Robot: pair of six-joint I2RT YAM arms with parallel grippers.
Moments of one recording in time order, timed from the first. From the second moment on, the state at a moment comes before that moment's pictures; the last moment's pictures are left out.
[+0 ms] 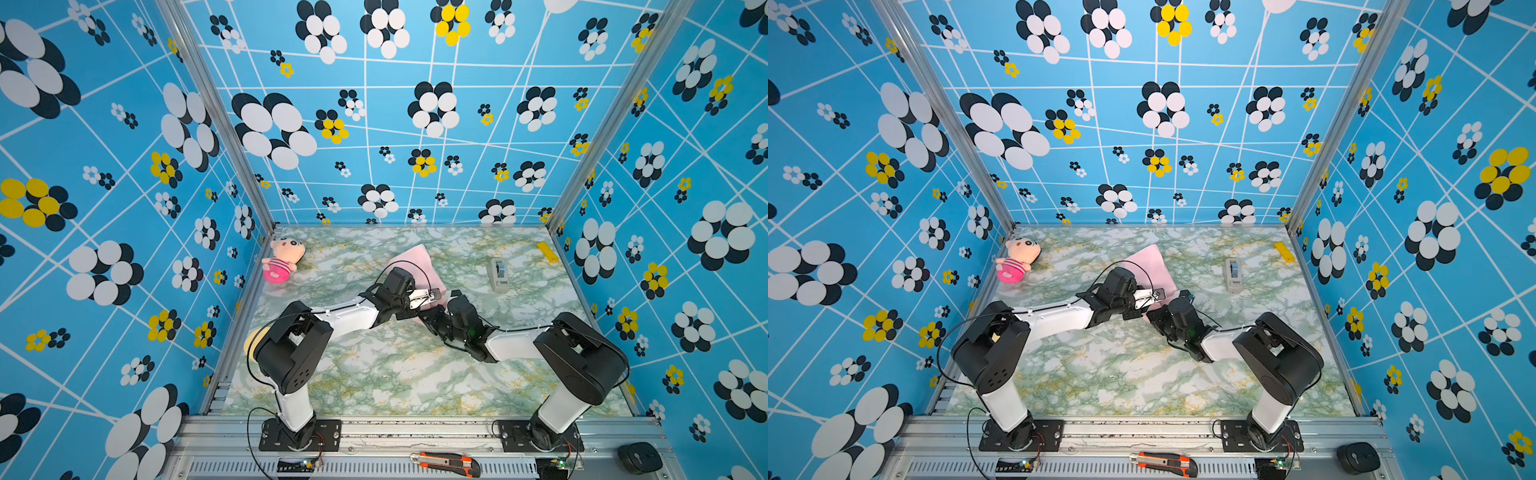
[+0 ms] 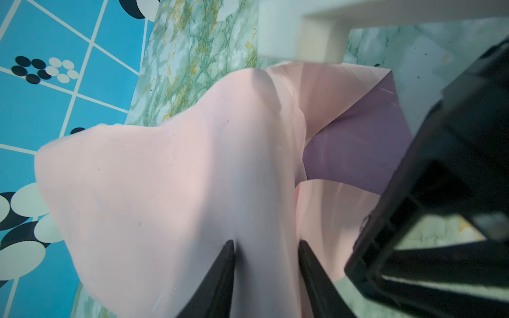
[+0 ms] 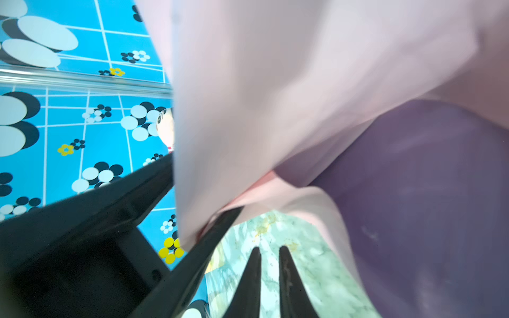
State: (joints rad) left arm -0.68 1.78 1.04 0.02 0.10 0.79; right arm 0.71 1.69 0.60 0.60 -0.11 1.29
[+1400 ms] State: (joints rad) left arm -0.68 1.78 1.05 0.00 0.10 0.78; right arm 0.71 1.77 0.54 0.62 0.03 1.48
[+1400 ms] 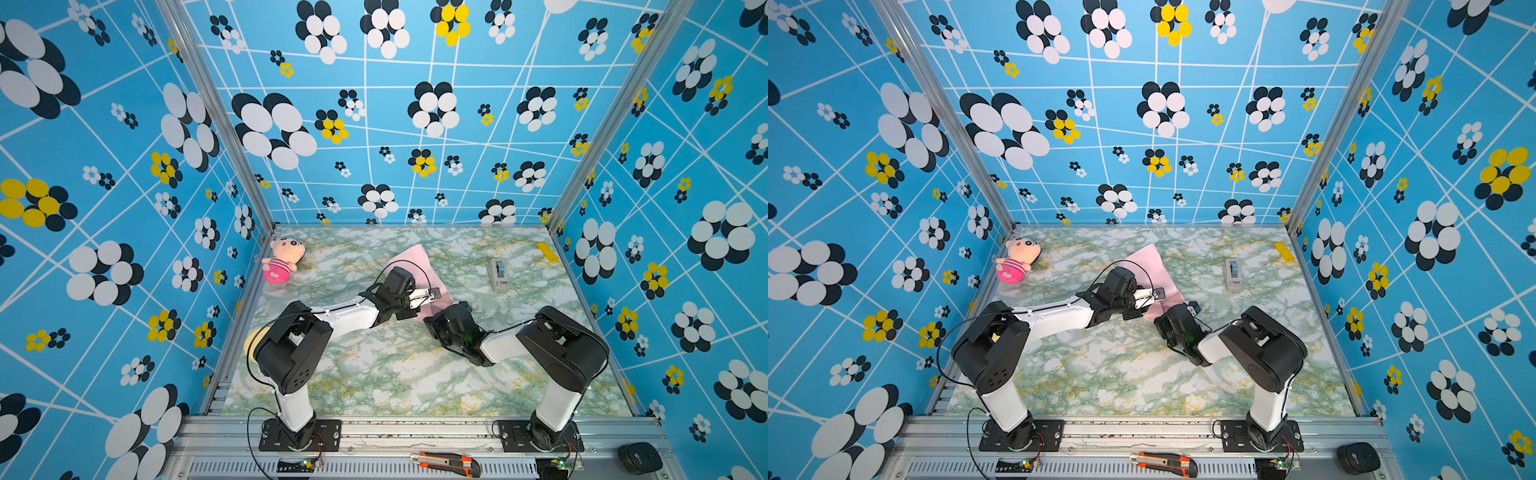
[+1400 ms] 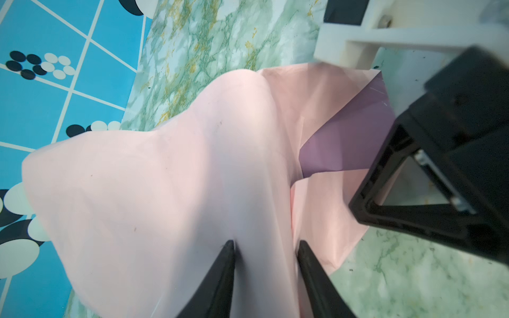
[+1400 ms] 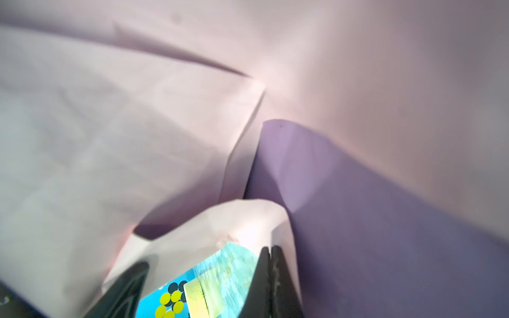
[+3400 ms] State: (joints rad) left arm -0.69 1.78 1.05 -0.01 0.10 0.78; right arm 0.25 1.63 0.83 -0.02 -0.38 0.69
